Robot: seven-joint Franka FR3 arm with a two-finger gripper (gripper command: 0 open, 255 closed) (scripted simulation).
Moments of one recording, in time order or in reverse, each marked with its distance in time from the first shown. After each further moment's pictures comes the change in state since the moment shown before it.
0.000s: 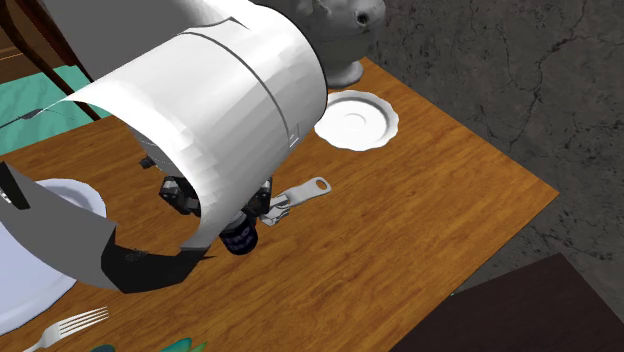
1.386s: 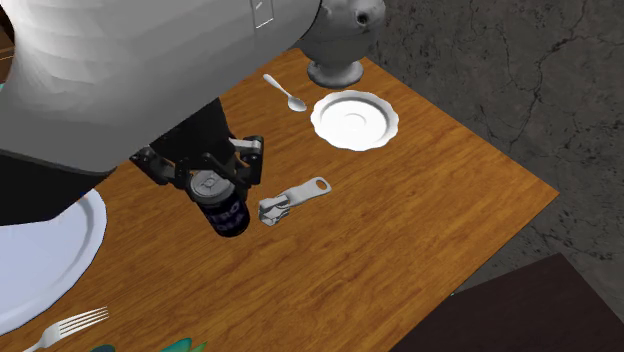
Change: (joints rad) arm -0.024 -0.143 0.030 0.048 0.109 -0.173 -0.076
